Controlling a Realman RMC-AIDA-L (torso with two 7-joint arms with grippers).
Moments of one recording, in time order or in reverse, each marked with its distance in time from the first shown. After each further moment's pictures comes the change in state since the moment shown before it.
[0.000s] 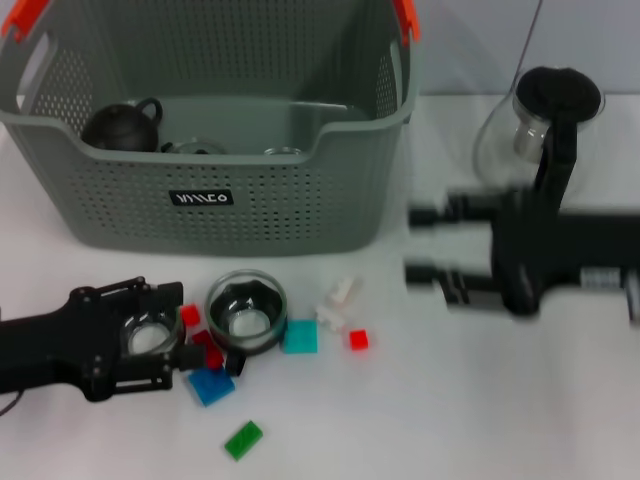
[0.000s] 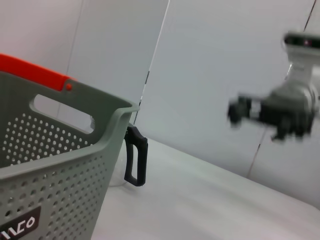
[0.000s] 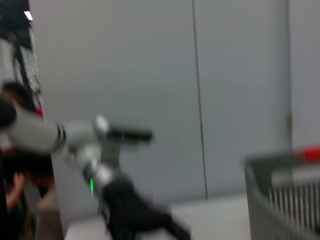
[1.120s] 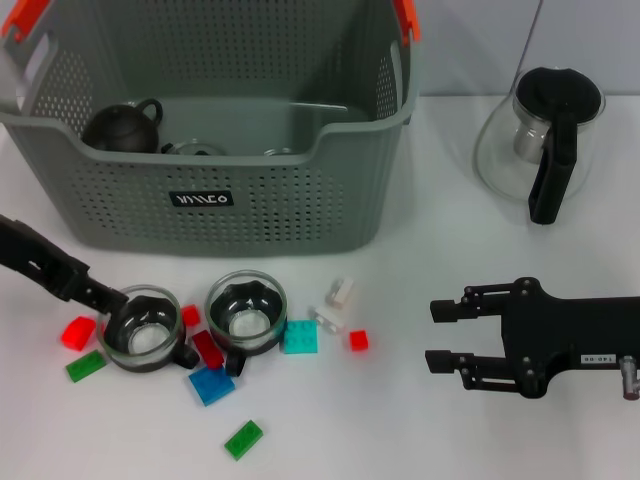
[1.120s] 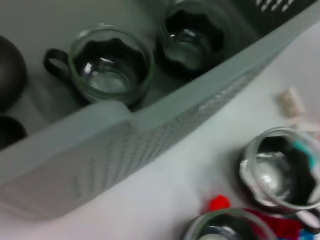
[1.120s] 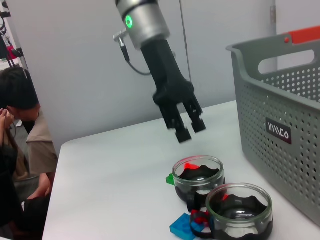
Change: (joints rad) left arm -0.214 0.033 0.546 0.594 0.475 -0.111 -1.014; right arm -0.019 0.027 0.104 0.100 -0.270 0.038 -0.064
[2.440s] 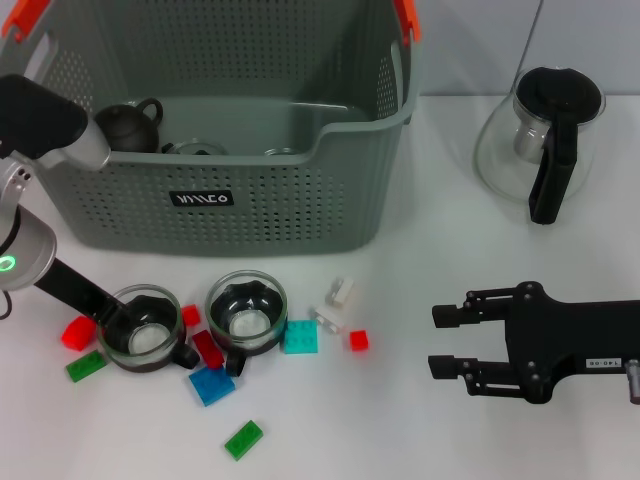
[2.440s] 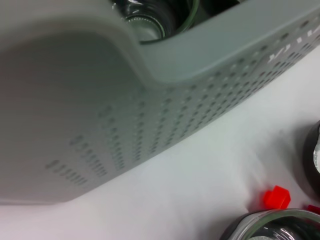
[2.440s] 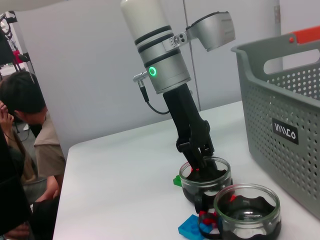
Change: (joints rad) left arm 0.040 -0.069 0.237 -0.150 0.128 -0.315 -0.142; right arm 0.000 -0.003 0.009 0.000 -0.006 -0.026 0.016
